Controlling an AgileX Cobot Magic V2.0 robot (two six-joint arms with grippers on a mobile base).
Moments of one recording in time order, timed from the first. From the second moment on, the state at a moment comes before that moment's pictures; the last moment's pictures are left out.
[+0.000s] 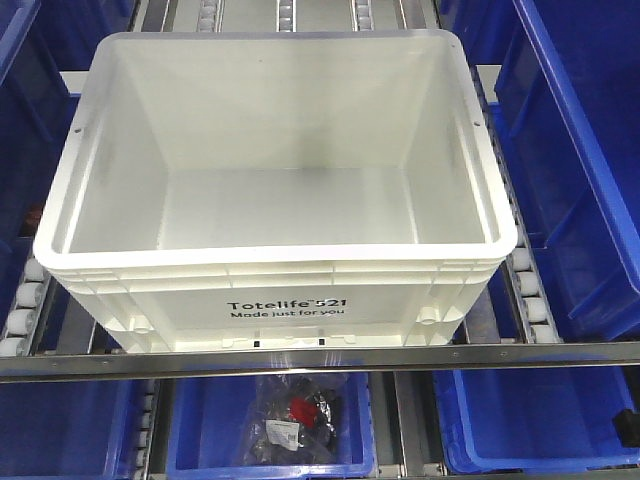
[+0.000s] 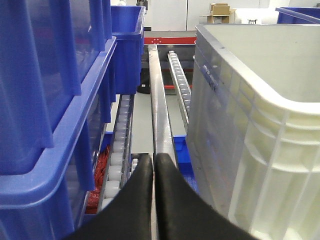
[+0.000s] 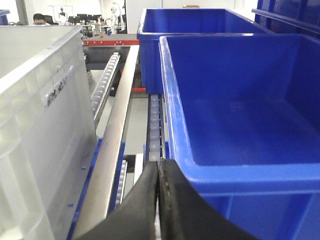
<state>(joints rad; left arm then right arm) -0.01 -0.01 0.03 -0.01 0.10 -0.03 0.00 -0.01 0.03 -0.01 0.08 0.01</state>
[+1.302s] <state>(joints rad) -0.01 0.33 -0.75 -0.01 0.85 -0.03 0.00 0.48 -0.64 0.02 0.75 -0.03</state>
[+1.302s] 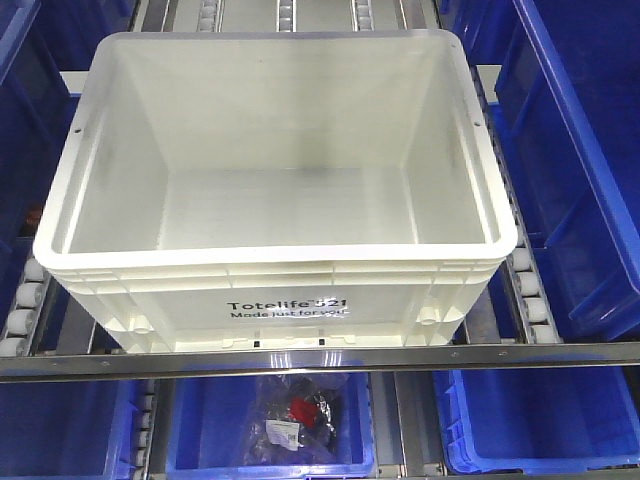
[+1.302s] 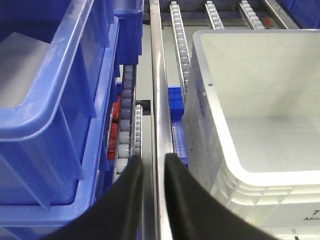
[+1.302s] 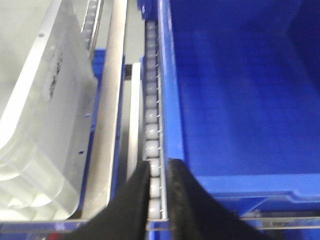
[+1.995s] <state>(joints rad) -0.23 0.69 -0.88 -0.17 0.86 0.26 0.35 0.93 -0.93 -0.04 0.92 -0.01</state>
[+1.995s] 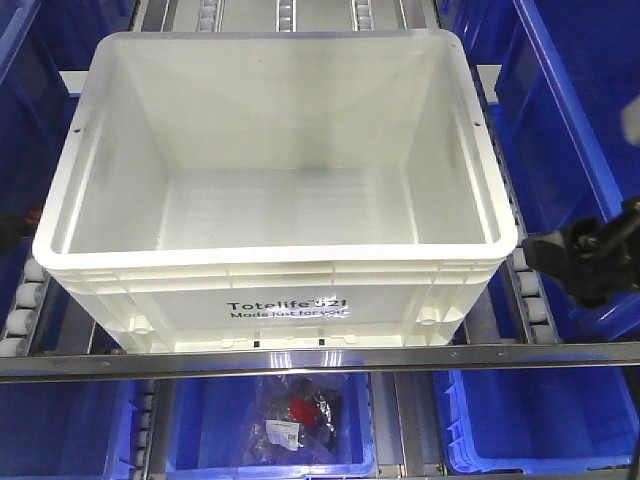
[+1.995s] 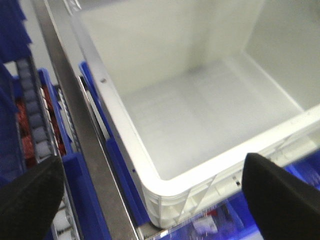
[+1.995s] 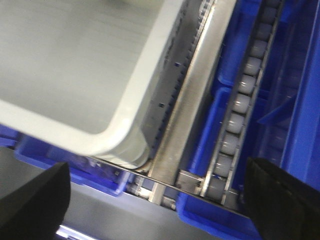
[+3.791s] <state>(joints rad) -0.28 1.49 -1.28 0.14 0.97 -0.34 0.42 1.66 -1.49 -0.20 1.12 0.40</state>
